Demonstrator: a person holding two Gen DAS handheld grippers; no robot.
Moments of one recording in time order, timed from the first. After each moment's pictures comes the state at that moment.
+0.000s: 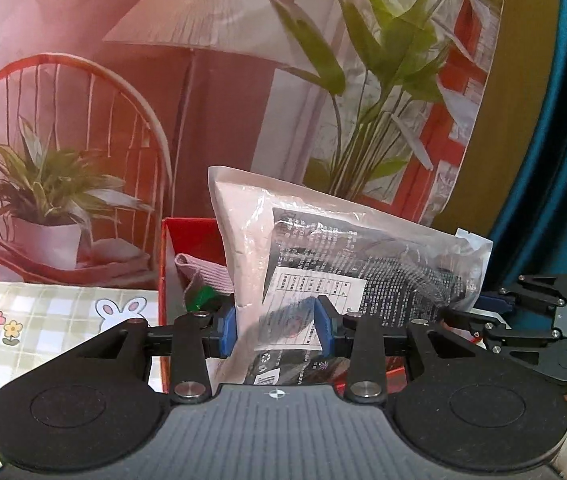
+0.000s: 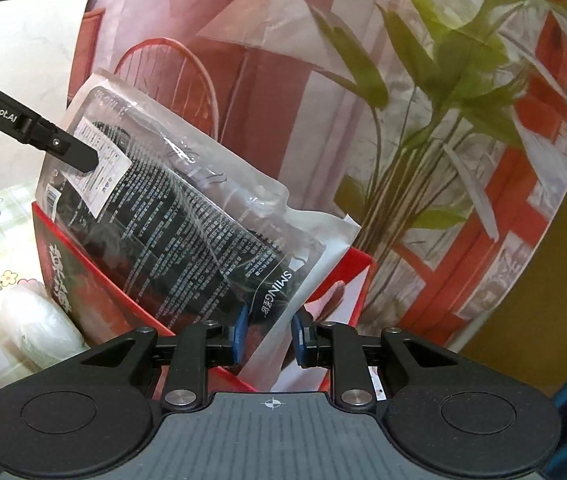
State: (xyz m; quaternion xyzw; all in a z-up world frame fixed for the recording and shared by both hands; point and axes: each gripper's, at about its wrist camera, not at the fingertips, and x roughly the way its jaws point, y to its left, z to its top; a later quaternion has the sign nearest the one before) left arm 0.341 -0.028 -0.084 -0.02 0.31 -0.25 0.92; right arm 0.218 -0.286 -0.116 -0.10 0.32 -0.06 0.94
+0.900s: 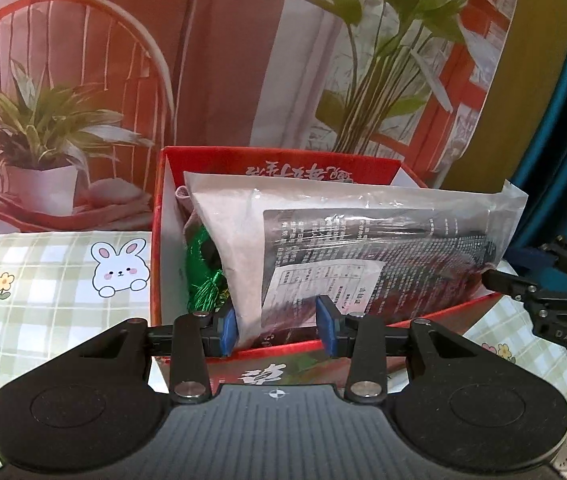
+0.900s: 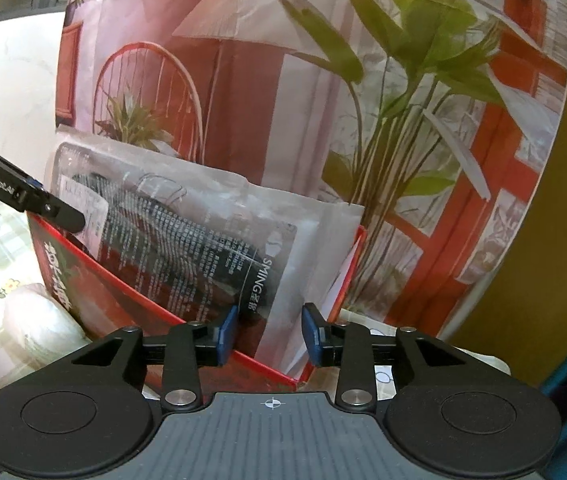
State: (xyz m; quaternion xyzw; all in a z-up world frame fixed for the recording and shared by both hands) left arm 0.357 -0.034 -0.122 0.00 0.38 -0.24 0.89; right arm 0.201 -0.300 -0.122 -0.05 0.32 -0.07 0.94
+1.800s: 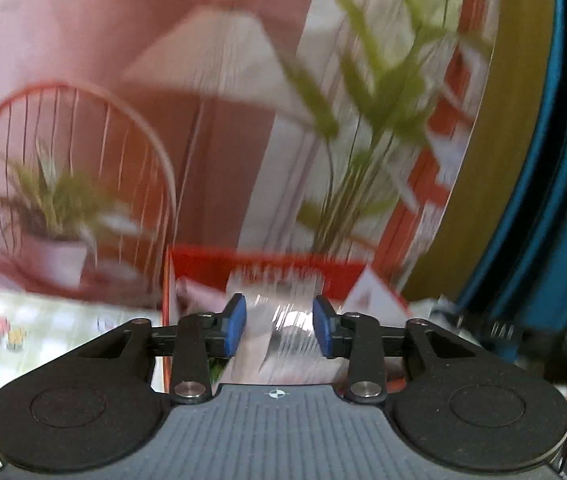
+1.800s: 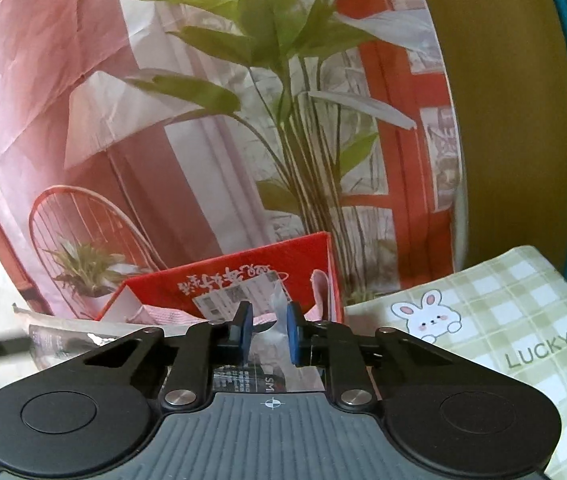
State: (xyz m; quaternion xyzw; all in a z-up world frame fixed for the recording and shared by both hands) left arm 0.318 -0.011 -0.057 -0.06 0.25 -0.24 0.94; right arm 0.198 -0.334 -0.113 0.23 0.23 -0.17 0.93
